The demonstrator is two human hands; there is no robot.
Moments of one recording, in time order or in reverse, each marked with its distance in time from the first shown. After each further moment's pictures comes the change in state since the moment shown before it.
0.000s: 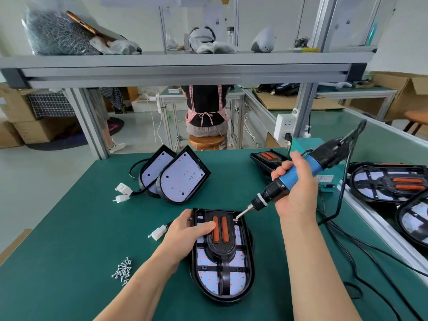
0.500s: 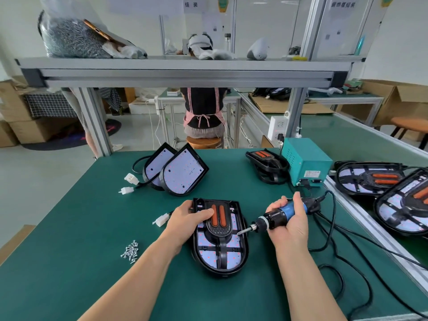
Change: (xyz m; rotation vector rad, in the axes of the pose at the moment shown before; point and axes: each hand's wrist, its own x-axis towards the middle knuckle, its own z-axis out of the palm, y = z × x) left_hand -0.003 -0.001 0.004 0.015 0.059 0.002; right_hand -0.049 0.010 -0.067 0.383 0.355 0.342
